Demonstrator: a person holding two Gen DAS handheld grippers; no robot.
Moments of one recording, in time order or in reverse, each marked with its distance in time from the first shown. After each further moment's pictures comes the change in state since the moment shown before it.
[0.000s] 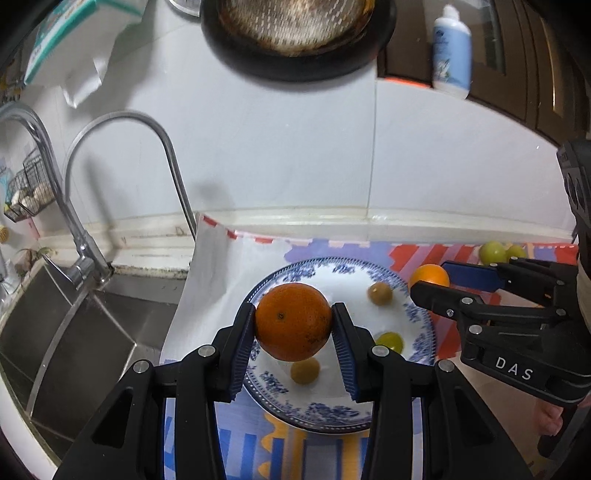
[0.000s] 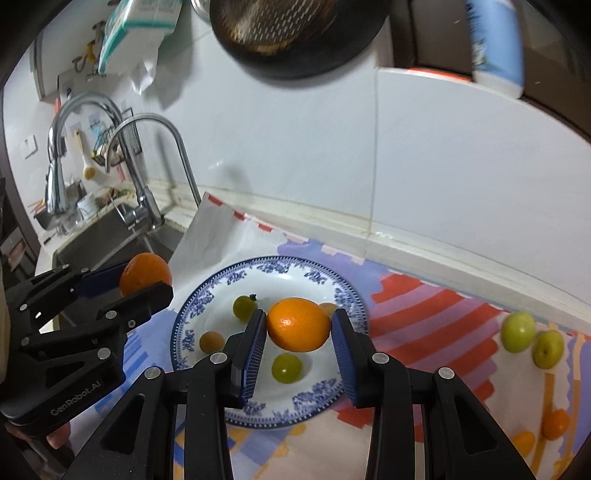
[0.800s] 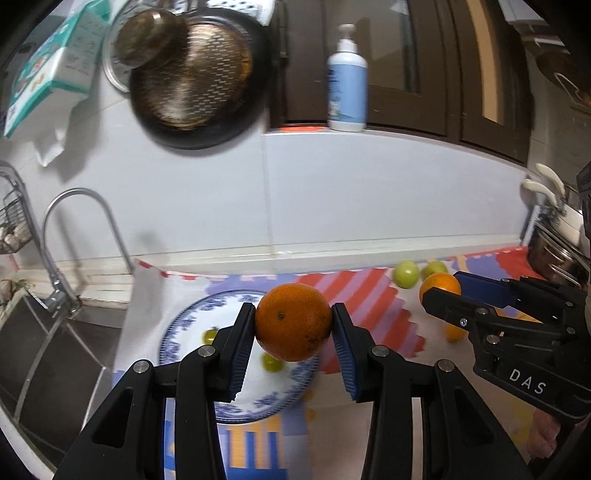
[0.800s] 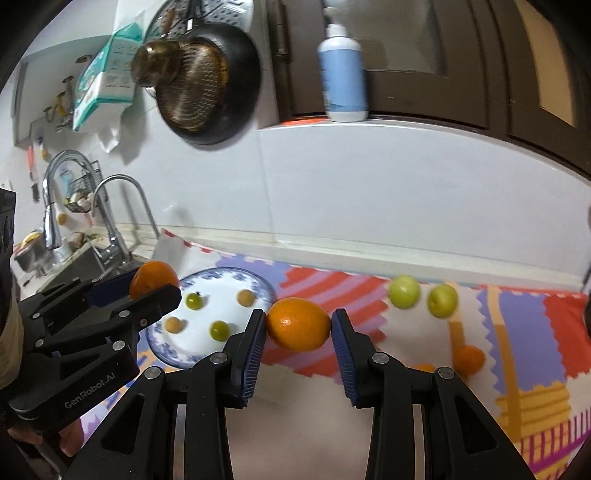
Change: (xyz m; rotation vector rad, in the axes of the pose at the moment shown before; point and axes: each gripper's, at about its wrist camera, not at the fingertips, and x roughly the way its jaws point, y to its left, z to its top) left arm -0.075 -0.092 0.007 0.050 -0.133 -0.117; right arm -0.136 -0.055 -0.048 0.133 -0.150 -0.152
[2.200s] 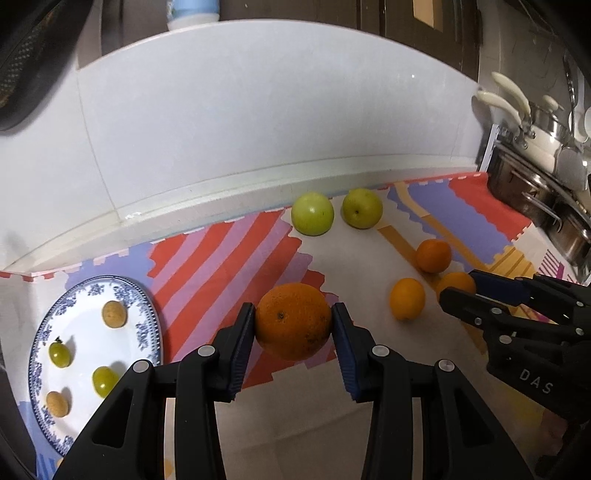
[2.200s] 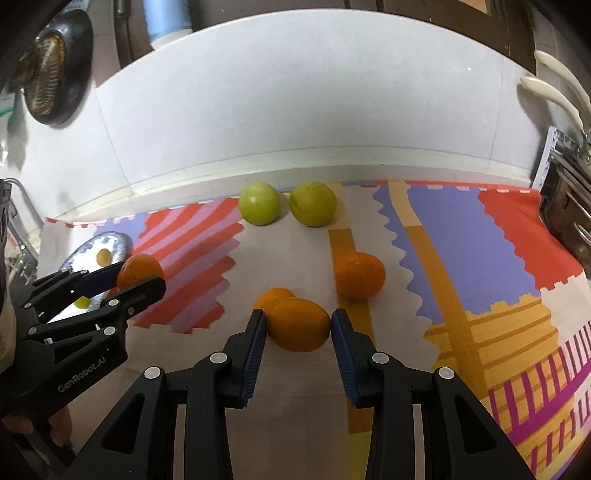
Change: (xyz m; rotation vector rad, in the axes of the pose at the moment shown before) left arm 0.119 -0.121 -0.023 0.173 0.186 -0.259; right arm 0.030 -0.132 -0.073 0.226 0.167 -0.269
